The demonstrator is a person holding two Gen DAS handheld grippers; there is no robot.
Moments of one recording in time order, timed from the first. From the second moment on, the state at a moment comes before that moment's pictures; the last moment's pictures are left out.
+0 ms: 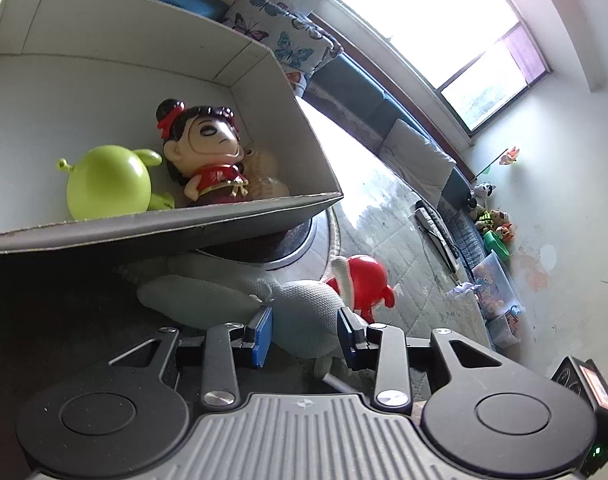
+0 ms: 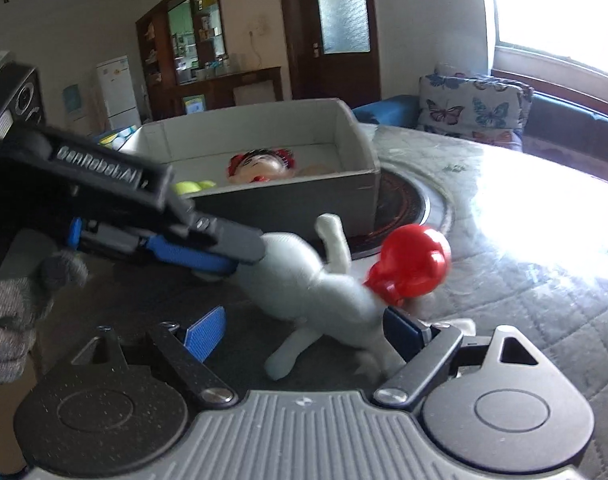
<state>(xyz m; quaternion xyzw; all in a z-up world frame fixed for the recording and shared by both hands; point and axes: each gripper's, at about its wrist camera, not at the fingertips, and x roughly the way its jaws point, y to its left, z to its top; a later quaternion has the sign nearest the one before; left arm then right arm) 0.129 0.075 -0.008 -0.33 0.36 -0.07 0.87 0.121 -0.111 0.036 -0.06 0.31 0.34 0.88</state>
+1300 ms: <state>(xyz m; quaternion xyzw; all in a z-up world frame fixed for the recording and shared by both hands) 0.121 0.072 -0.025 -0.35 0.37 -0.10 0.85 0.109 -0.097 0.031 -0.02 0.34 0.37 0.87</state>
